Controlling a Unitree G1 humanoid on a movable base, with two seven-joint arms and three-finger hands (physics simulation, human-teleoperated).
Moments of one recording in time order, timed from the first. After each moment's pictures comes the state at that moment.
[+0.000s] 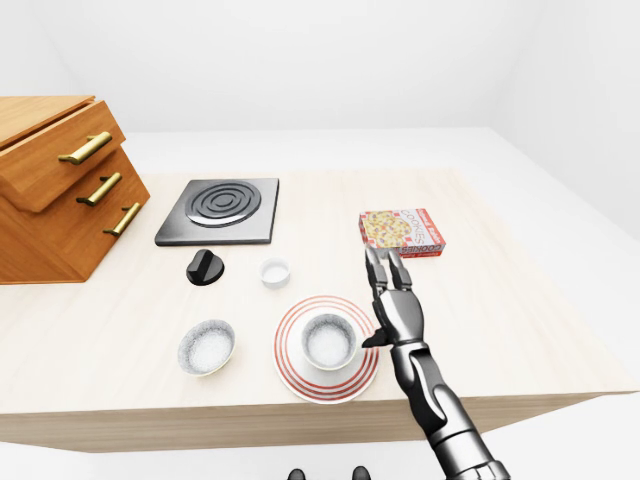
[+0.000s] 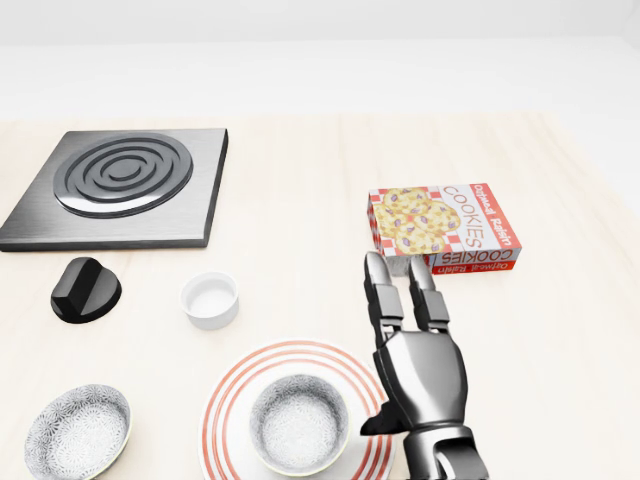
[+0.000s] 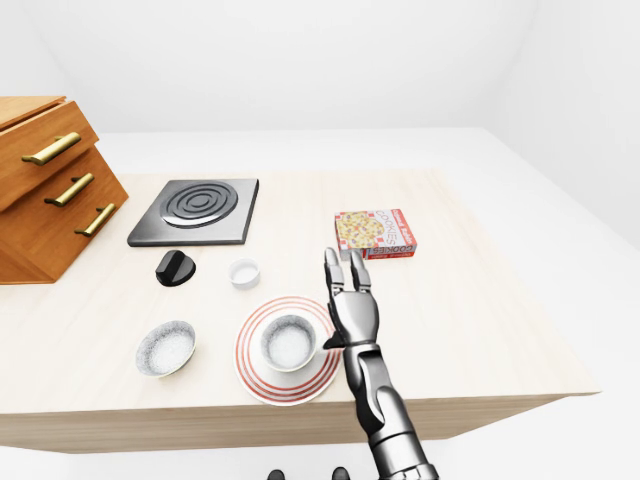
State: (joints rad) left arm -0.27 0.99 0.66 1.07 -1.14 -0.09 0.03; right arm -0.11 -0.04 0.18 0.30 -1.09 -0.09 -0.40
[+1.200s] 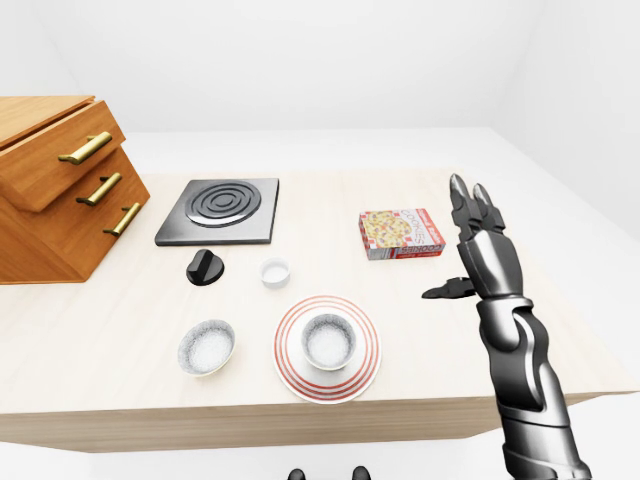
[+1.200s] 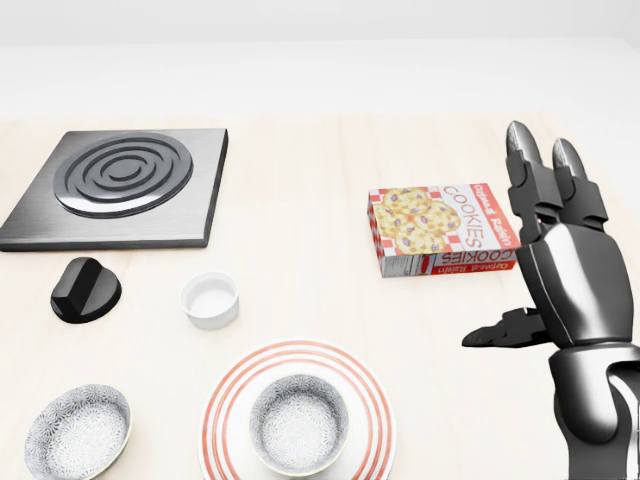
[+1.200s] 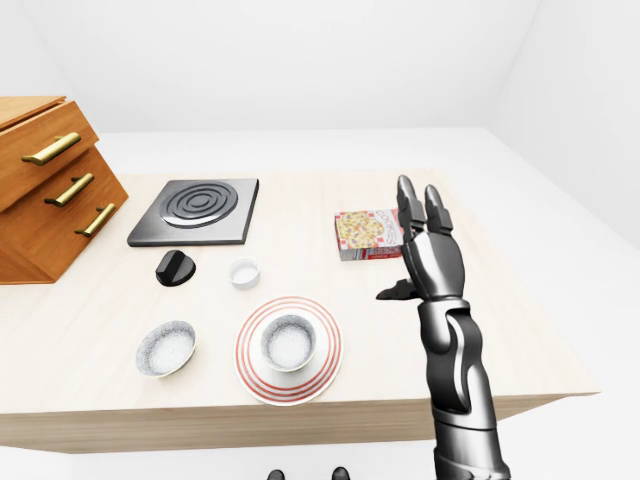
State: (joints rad) left arm -0.25 0.98 0.67 1.03 -1.12 -0.09 0.04; right arm -0.15 -0.21 -0.16 -0.20 -0.85 -0.09 0.04
